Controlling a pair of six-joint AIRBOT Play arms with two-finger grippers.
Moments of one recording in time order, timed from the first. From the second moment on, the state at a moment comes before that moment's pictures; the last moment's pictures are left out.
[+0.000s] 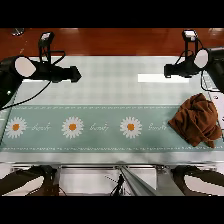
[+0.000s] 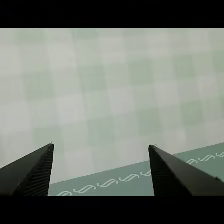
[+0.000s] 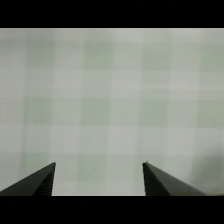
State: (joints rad) left arm -0.21 -1.25 1.19 1.28 -0.87 -1.55; right arm 0.10 -1.38 1.35 -1.69 1.02 1.72
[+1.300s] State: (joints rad) left arm -0.18 -1.05 0.87 1.19 -0.92 -1.44; right arm -0.41 -1.09 0.99 -1.26 1.05 1.53
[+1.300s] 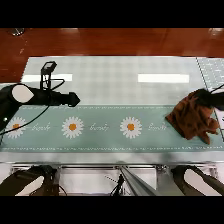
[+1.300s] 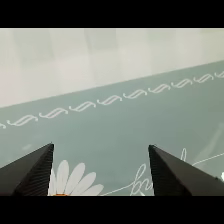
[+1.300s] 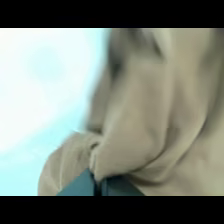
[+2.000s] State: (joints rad) left arm -0.12 -0.65 0.91 1.19 -1.13 -1.46; right arm -0.01 -0.86 1.76 -1.20 1.10 1.47
